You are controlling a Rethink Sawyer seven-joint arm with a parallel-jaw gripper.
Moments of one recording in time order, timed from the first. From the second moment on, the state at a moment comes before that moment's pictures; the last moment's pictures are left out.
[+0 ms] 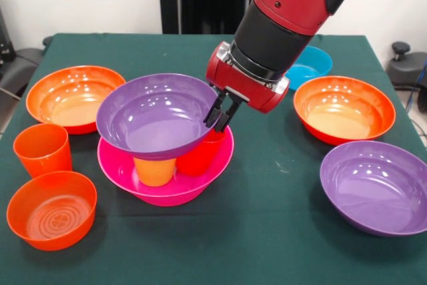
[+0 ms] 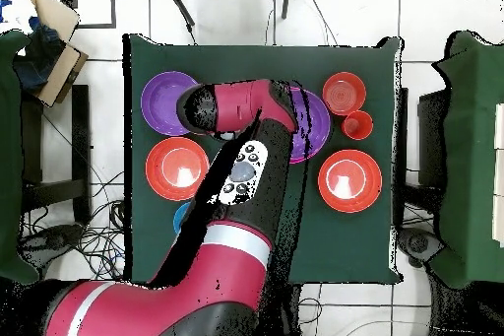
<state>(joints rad) 0.08 -0.31 -0.36 1.11 -0.10 0.75 2.14</state>
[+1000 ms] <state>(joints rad) 0.08 -0.31 -0.36 1.11 -0.10 0.80 2.14</state>
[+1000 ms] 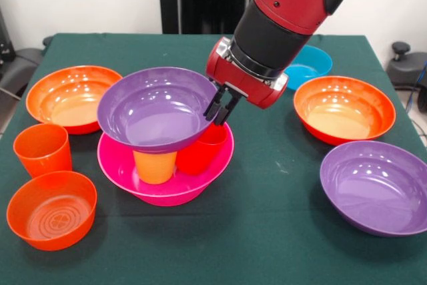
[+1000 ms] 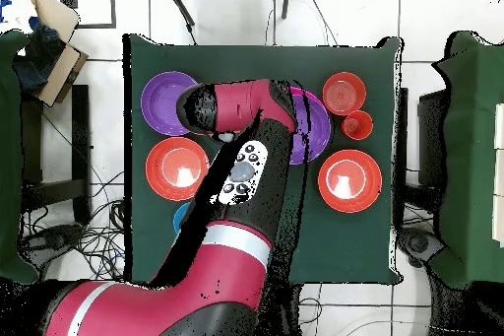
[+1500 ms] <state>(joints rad) 0.08 -0.31 -0.36 1.11 -0.10 0.81 2.14</state>
